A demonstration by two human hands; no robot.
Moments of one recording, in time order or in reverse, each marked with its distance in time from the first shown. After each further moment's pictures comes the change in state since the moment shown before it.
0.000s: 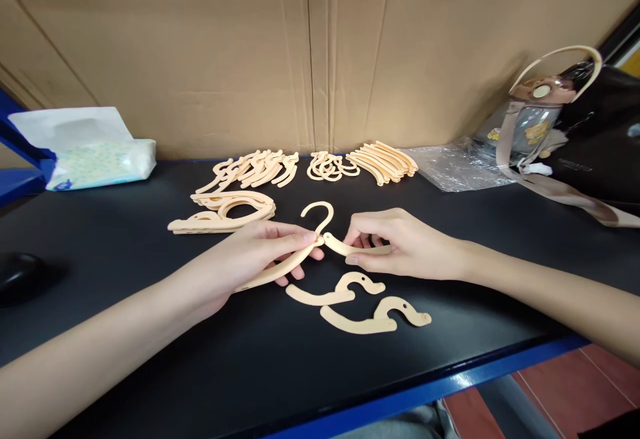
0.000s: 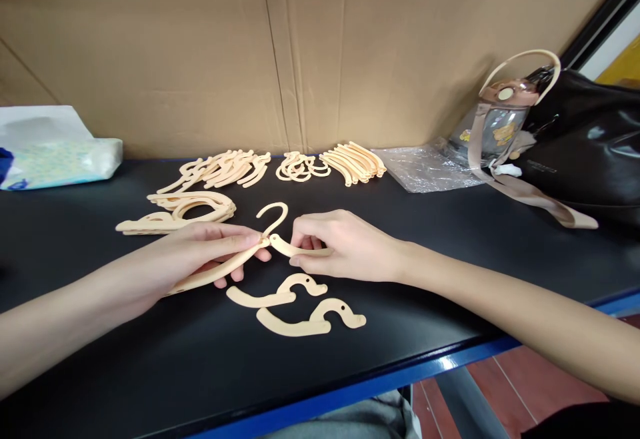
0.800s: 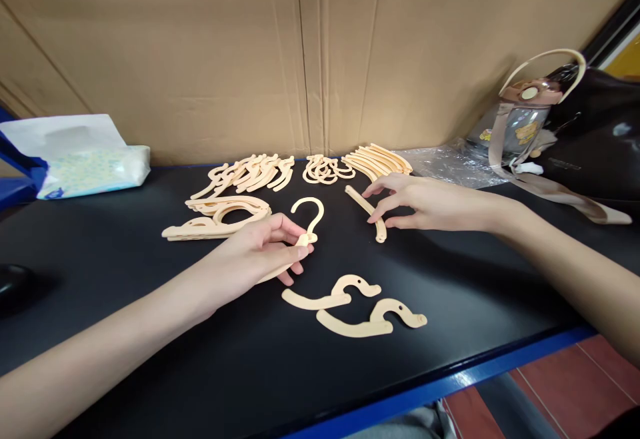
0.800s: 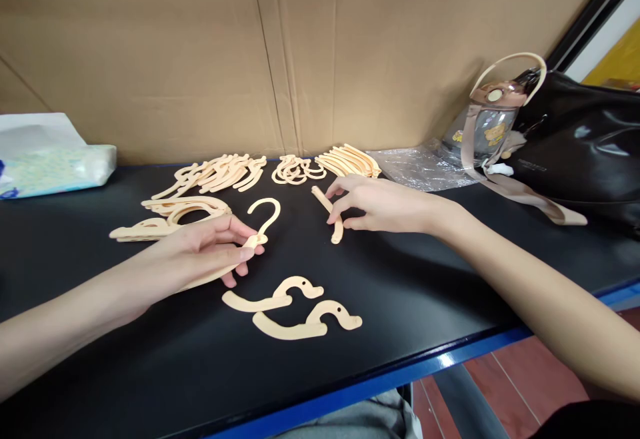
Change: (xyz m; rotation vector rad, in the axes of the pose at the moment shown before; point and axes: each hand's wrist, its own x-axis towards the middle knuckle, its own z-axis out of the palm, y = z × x) left_hand 0.007 -0.016 -0.005 0.124 0.064 0.270; right_hand -0.011 0.037 -0.066 -0.505 -0.189 0.039
